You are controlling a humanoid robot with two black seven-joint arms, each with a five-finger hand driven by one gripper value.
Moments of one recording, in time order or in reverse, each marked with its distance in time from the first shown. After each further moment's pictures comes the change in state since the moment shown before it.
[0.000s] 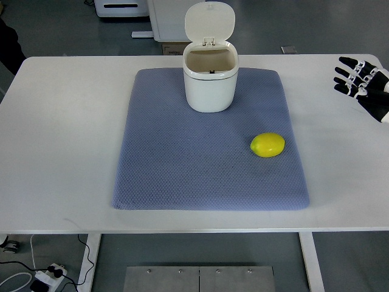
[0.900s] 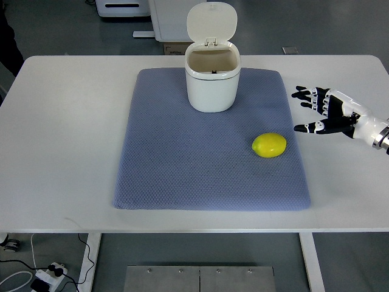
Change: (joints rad) left arm 0.000 0.000 0.000 0.000 0.000 0.000 0.000; right arm 0.178 -0.022 -0.449 0.110 -0.173 -0.190 0.129
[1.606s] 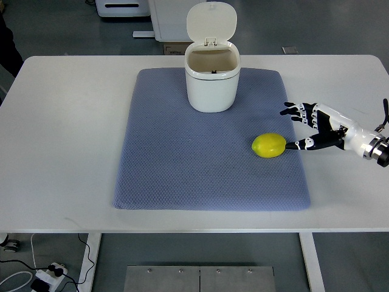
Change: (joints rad) left arm 0.000 0.000 0.000 0.000 0.000 0.000 0.000; right arm 0.030 0.016 -0.107 0.010 -0.038 -0.029 0.031
